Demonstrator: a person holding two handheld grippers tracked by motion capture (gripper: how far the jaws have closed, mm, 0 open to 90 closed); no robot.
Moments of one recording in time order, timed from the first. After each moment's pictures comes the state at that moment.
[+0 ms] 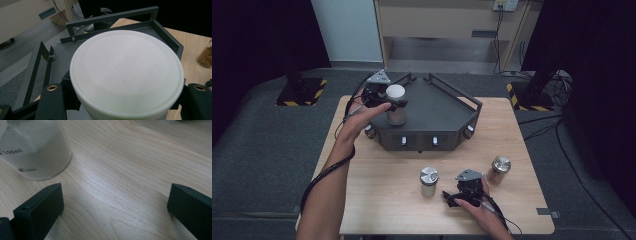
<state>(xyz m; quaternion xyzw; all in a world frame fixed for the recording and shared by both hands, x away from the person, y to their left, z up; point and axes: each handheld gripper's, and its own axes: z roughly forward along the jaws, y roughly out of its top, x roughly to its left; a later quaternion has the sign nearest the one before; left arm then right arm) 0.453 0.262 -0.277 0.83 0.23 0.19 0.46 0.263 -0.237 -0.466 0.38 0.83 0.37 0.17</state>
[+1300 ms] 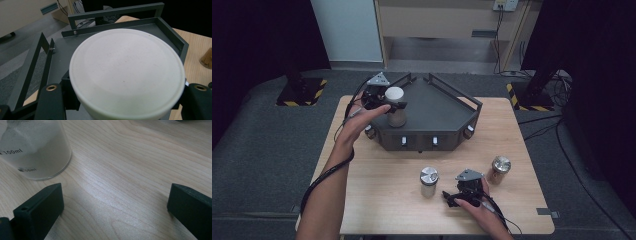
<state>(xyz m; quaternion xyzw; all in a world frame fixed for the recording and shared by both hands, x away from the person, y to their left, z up) 0.452 0.262 -0.286 0.83 0.25 0.19 0.46 0.263 -0.237 -0.466 0.38 0.83 0.37 0.17</state>
